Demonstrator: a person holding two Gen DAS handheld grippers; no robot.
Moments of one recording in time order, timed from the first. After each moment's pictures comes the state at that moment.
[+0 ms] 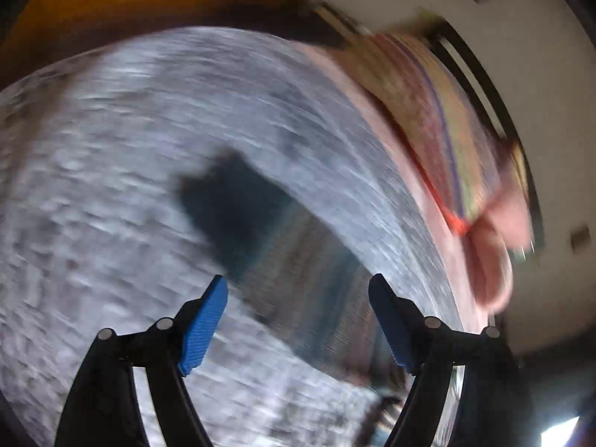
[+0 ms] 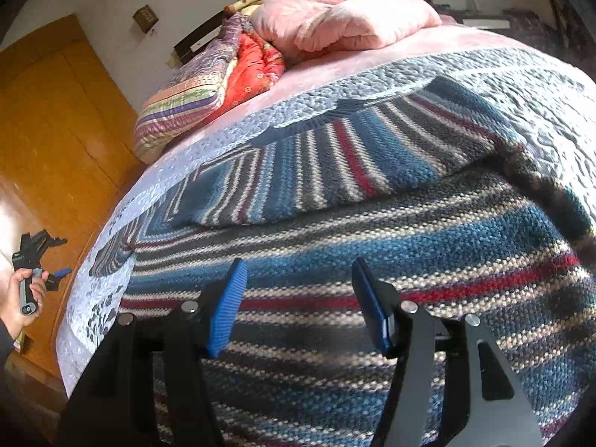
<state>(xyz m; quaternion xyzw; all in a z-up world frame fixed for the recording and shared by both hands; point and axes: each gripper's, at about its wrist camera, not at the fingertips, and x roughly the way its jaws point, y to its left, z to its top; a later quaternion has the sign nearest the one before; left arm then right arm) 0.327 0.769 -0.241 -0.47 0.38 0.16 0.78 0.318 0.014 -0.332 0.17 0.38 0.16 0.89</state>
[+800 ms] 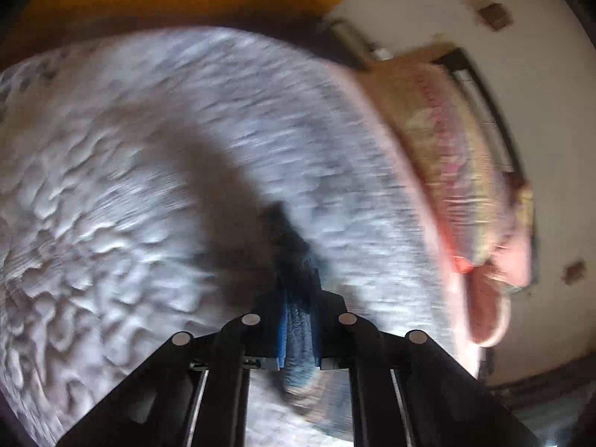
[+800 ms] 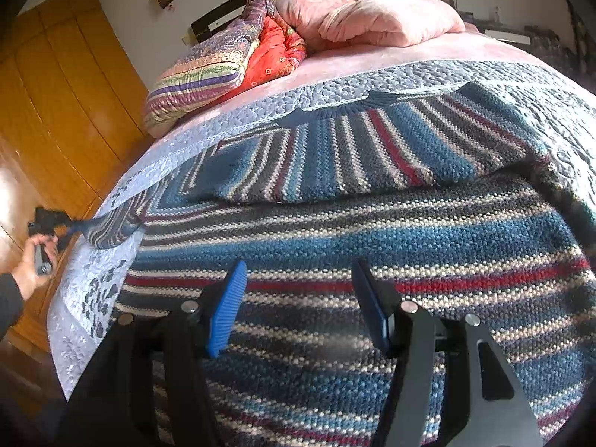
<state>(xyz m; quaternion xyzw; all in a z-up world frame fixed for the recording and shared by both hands) 0.373 0.794 -0.254 -0.48 0.33 0.14 0.80 0.309 0.048 -0.325 0.13 0.40 0.18 0.89</state>
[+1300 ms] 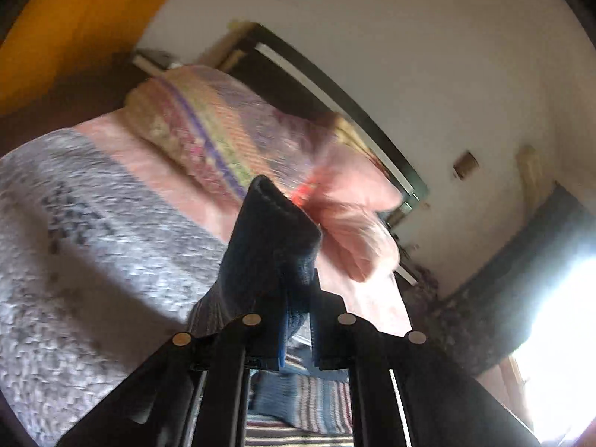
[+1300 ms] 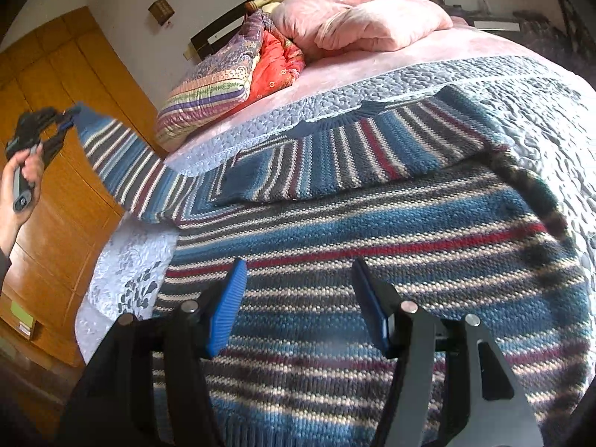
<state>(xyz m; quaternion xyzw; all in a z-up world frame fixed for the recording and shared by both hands) 0.424 0.575 -0.028 -0.35 0.26 -0.10 0.90 0.258 0.020 -0.285 0.17 0.40 0.18 0.88</state>
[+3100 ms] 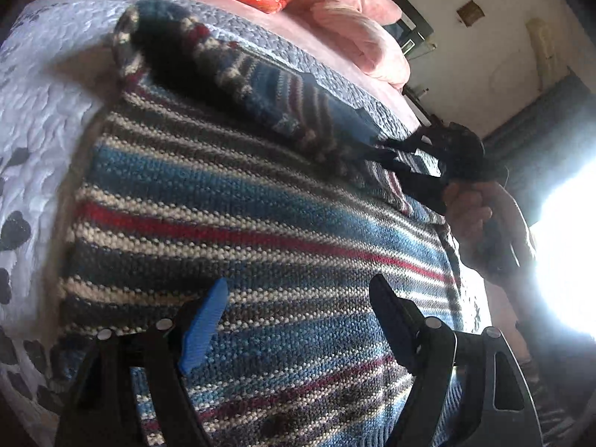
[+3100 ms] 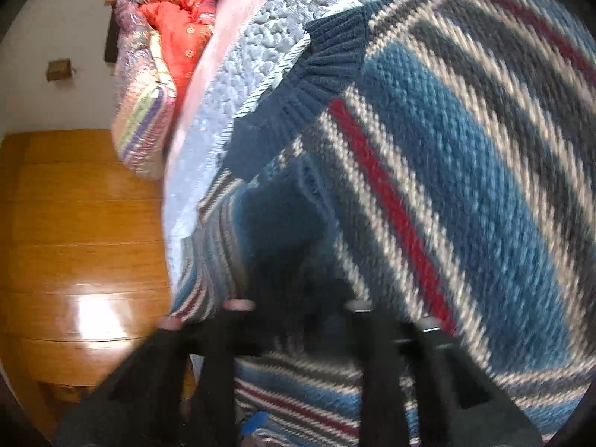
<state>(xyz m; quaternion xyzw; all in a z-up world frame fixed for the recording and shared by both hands) 0.309 0.345 -0.282 -0.26 0.48 -0.17 0.82 0.518 0.007 -0.364 0.39 0.59 0.19 0.68</state>
